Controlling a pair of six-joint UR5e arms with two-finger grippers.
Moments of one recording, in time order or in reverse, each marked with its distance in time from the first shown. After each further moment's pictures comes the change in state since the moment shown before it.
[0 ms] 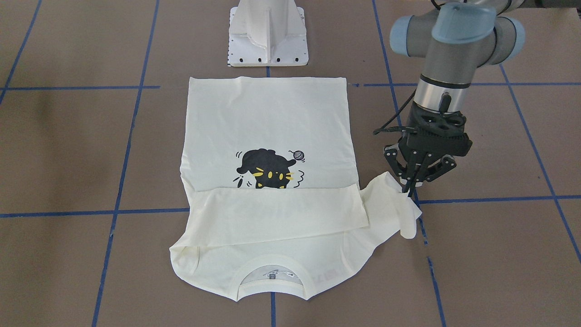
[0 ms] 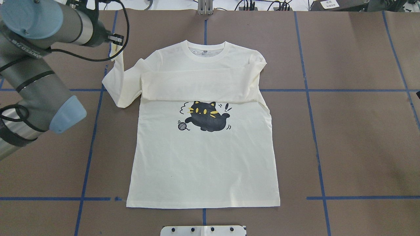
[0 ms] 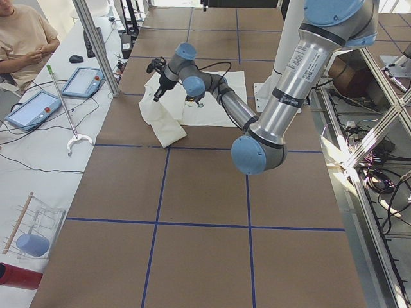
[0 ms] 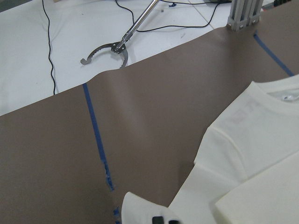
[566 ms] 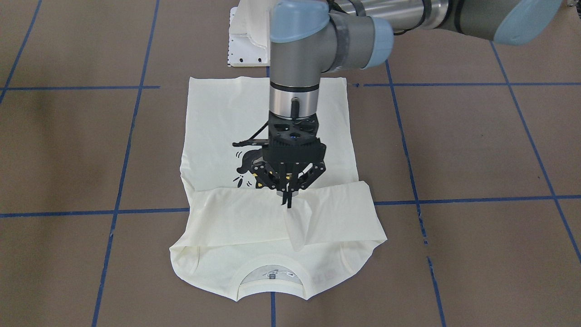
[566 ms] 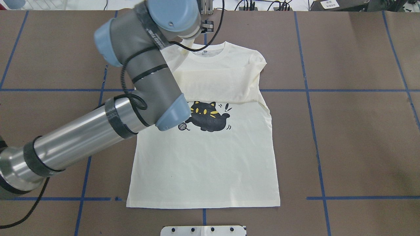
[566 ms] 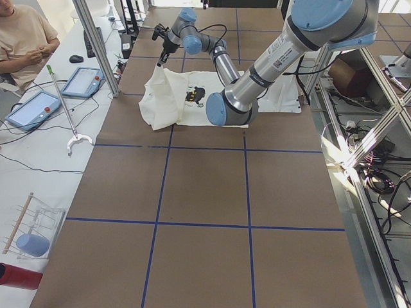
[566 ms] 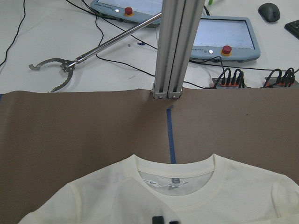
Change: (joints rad) left arm 0.215 -0.435 0.358 0.092 0.248 -0.340; right arm 0.025 -0.006 -0.001 0.000 0.001 0.000
